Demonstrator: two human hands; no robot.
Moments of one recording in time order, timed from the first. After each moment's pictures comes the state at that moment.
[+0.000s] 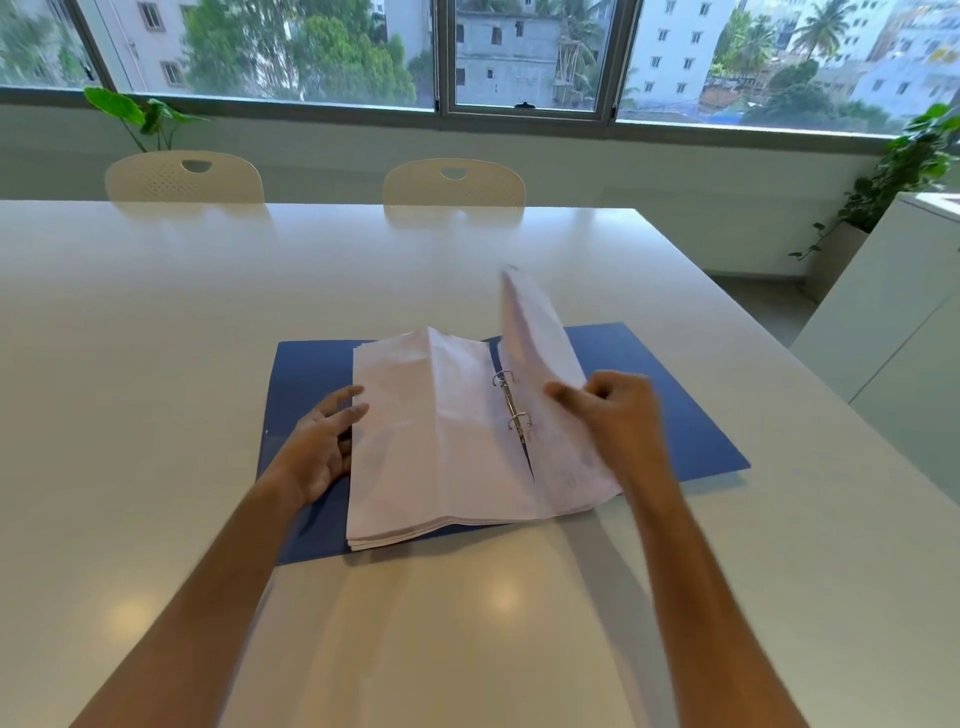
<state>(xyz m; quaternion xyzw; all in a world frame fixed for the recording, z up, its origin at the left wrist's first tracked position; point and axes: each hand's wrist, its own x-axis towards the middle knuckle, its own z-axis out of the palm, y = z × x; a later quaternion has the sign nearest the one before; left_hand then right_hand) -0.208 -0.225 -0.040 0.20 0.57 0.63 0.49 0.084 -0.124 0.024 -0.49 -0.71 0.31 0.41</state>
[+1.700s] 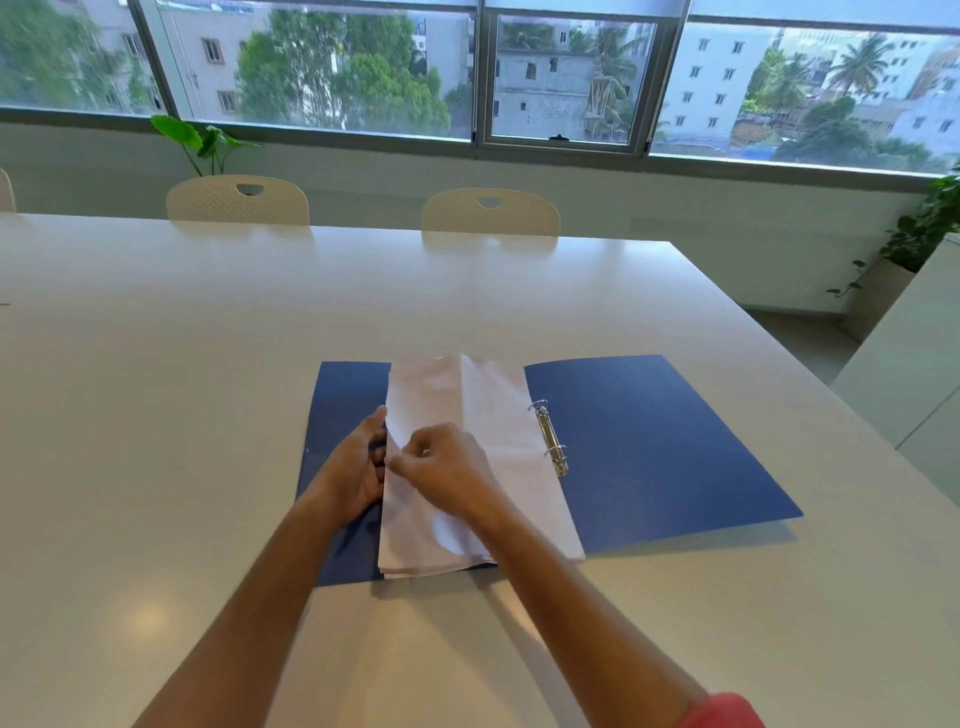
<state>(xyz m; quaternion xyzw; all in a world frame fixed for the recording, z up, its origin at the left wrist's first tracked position) -0.216 -0.222 -0.041 0.18 0.55 0.64 0.50 -0.077 -0.186 0.002 -0.37 -0.81 0.41 0.20</state>
